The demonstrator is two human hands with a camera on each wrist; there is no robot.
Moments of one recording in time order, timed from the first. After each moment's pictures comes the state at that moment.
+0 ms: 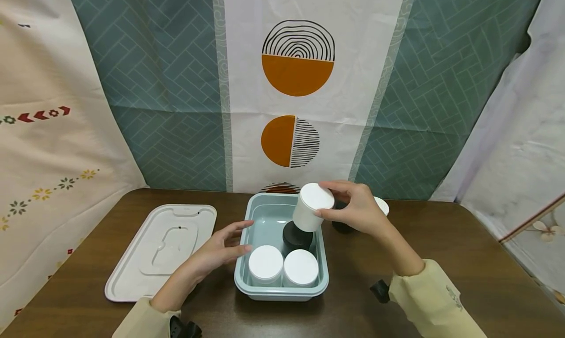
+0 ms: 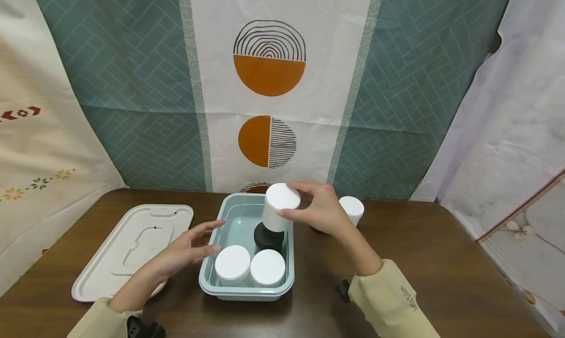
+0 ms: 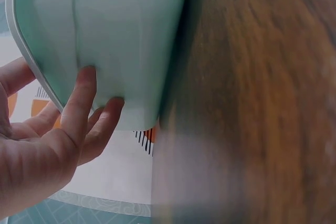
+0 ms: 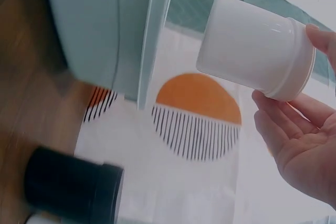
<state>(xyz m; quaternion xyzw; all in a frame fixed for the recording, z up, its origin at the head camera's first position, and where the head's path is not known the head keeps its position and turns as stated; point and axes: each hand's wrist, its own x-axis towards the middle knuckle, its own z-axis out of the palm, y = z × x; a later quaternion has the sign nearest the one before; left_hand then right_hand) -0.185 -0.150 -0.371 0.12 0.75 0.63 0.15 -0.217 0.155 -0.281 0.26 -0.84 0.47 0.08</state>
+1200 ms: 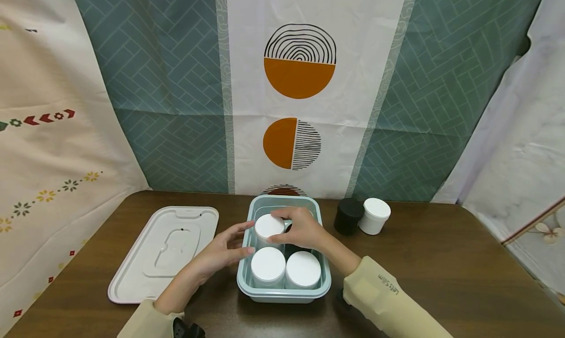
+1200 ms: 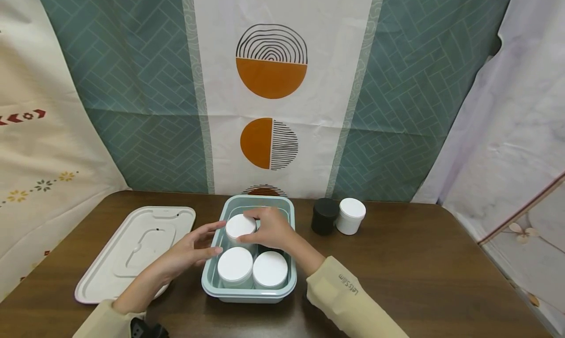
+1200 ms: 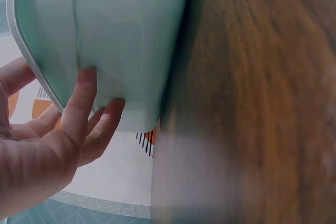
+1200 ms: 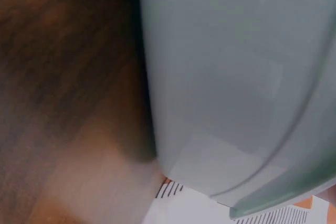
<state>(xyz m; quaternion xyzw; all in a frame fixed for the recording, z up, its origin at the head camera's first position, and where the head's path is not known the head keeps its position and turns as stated) -0.185 -0.150 -0.372 0.13 0.74 0.64 0.16 -0.239 0.071 -0.348 0.35 -0.86 0.36 0.03</state>
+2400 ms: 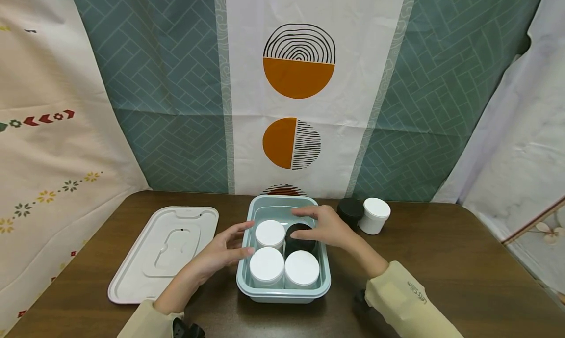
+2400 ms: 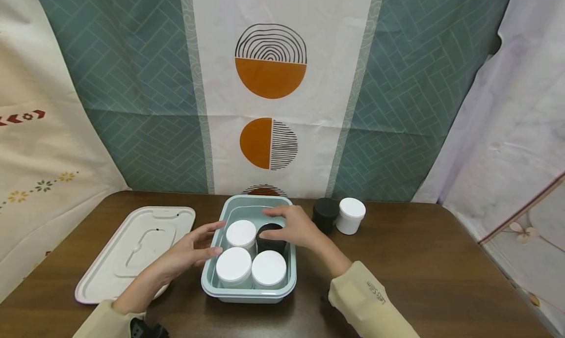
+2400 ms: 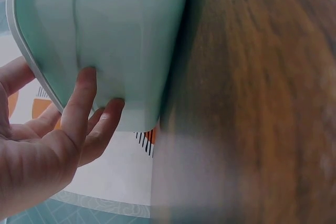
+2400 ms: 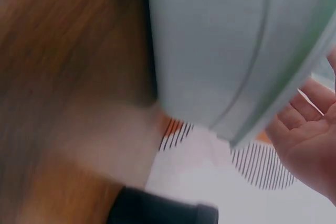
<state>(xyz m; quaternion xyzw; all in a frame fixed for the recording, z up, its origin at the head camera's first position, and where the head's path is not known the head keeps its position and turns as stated) -0.185 -0.149 -0.373 0.13 0.73 0.65 0.15 -0.239 0.122 -0.338 0.34 -0.86 0.37 -0.01</state>
